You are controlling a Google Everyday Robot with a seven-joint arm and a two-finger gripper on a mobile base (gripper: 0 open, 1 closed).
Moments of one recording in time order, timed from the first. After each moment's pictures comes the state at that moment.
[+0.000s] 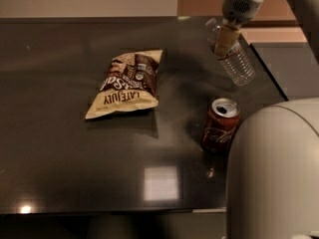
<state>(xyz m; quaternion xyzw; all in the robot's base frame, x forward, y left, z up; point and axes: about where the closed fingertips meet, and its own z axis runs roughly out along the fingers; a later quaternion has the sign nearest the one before) 0.664 -0.184 0.945 -0.56 0.82 -0.02 0.12</state>
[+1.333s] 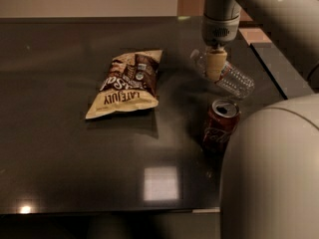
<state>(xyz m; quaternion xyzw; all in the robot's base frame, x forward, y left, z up) 0.636 -0.158 0.889 -0.66 0.75 -0.05 0.01</state>
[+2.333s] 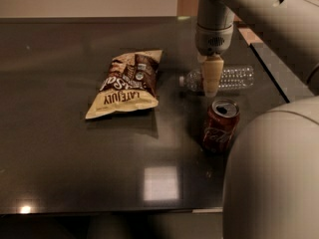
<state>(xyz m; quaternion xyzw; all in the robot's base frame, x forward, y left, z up) 0.618 -0.140 0.871 -0.70 0.71 -0.02 -0.01</state>
